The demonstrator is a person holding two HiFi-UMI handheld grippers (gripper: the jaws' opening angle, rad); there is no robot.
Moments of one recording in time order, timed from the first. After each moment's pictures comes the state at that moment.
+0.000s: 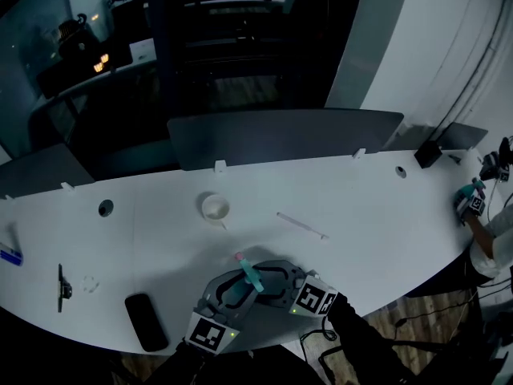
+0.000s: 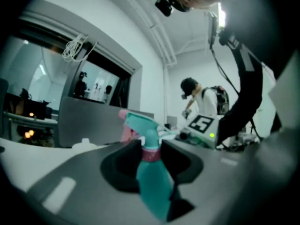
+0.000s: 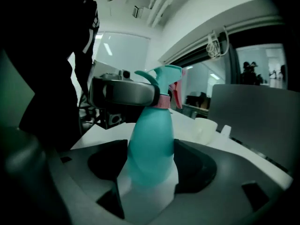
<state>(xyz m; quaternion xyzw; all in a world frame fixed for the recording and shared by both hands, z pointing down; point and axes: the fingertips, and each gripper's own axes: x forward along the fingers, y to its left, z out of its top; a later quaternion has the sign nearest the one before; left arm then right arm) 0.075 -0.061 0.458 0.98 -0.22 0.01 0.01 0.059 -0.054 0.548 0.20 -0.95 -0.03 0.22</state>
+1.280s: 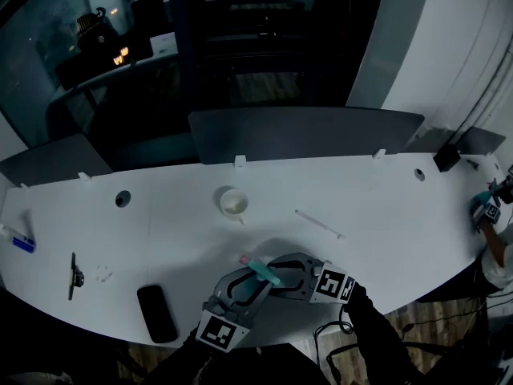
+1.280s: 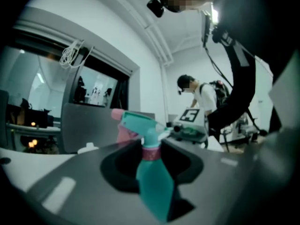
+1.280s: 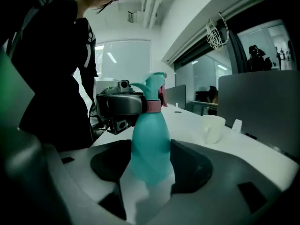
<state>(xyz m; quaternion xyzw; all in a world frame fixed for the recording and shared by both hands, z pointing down) 0.066 -0.062 0.458 0.97 -0.23 0.02 -0.05 0.062 -0.055 0.538 0.14 -0.97 0.02 0.20</state>
